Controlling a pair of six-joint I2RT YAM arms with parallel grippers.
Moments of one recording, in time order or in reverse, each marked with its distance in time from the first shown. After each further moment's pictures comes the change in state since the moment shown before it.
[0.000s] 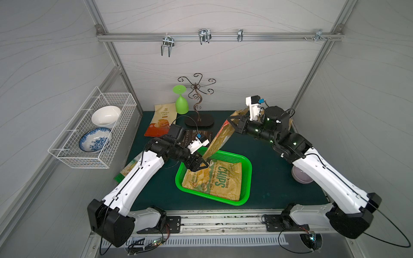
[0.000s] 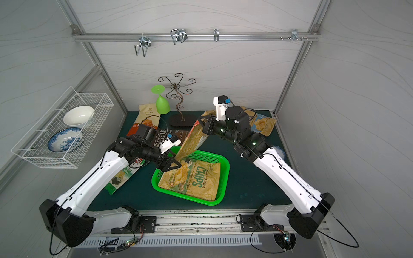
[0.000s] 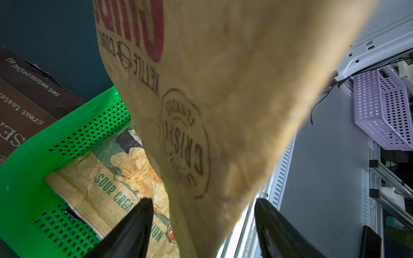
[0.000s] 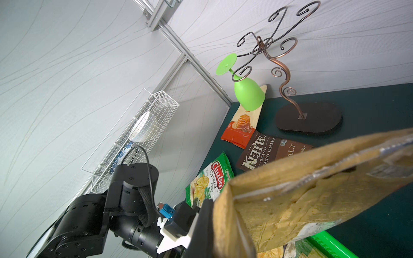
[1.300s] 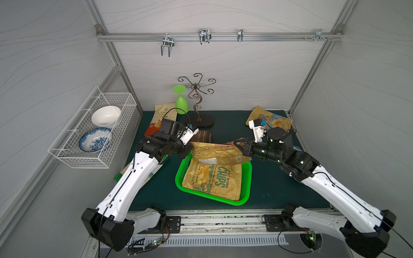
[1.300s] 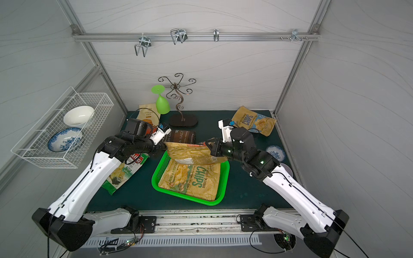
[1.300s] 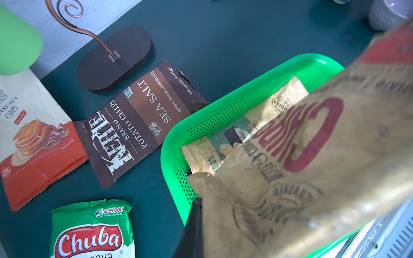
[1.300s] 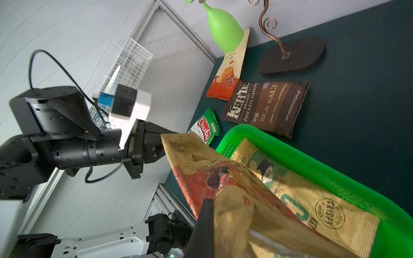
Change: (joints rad) left arm 0.071 -0.045 0.085 0.062 -0.454 -0.022; right arm 0.016 -0.241 -0.351 -0.087 -0.032 0.056
